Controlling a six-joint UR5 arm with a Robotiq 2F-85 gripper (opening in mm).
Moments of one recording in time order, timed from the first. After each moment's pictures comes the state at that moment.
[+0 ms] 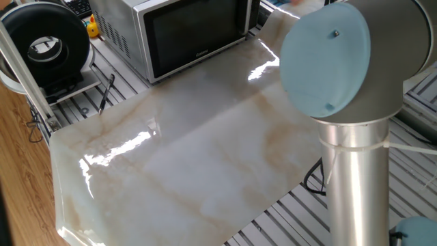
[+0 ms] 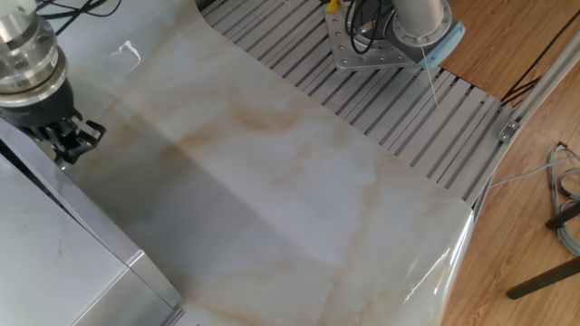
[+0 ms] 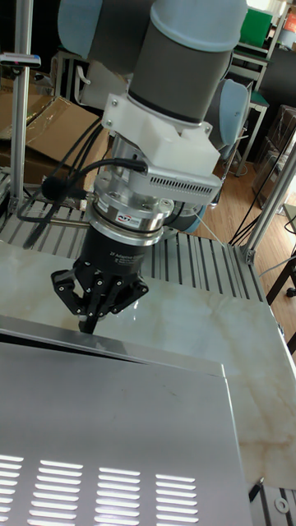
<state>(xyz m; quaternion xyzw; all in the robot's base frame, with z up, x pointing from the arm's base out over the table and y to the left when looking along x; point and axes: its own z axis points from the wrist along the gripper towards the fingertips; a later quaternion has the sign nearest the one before) 0.718 -0.085 0.244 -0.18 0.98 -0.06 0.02</state>
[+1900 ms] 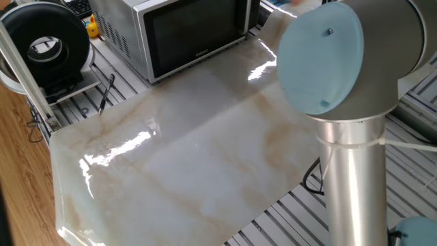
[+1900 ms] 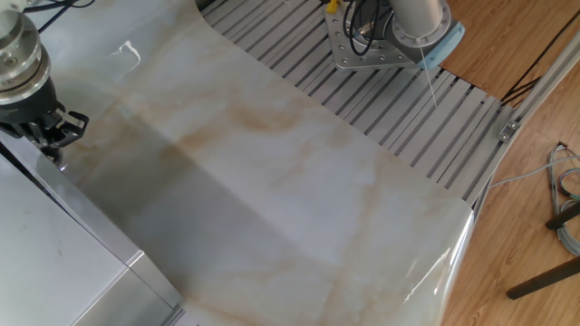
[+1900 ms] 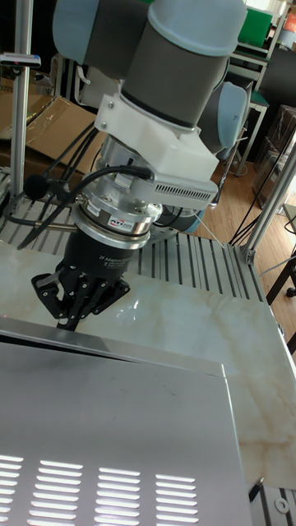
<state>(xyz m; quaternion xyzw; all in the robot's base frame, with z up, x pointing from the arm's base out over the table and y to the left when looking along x) 0.737 -0.106 0.244 -0.27 0.96 -0.09 0.02</state>
